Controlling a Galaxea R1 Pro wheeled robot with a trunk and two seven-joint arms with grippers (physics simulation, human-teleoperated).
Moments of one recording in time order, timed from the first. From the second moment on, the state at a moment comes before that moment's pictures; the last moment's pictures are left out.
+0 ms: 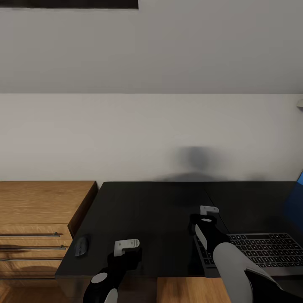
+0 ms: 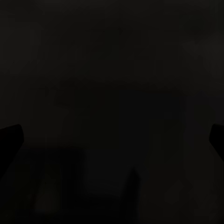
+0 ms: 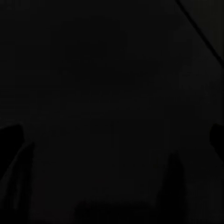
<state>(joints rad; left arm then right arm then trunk) -0.05 -0.11 -0.35 -1.56 0.32 0.57 0.37 -0.82 0.10 -0.33 -0.35 0.29 0.14 -0.27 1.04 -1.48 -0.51</state>
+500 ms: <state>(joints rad) -0.05 -0.11 -0.35 -1.56 0.32 0.57 0.37 -0.82 0.10 -0.33 -0.35 0.29 0.14 -0.27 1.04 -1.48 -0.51</state>
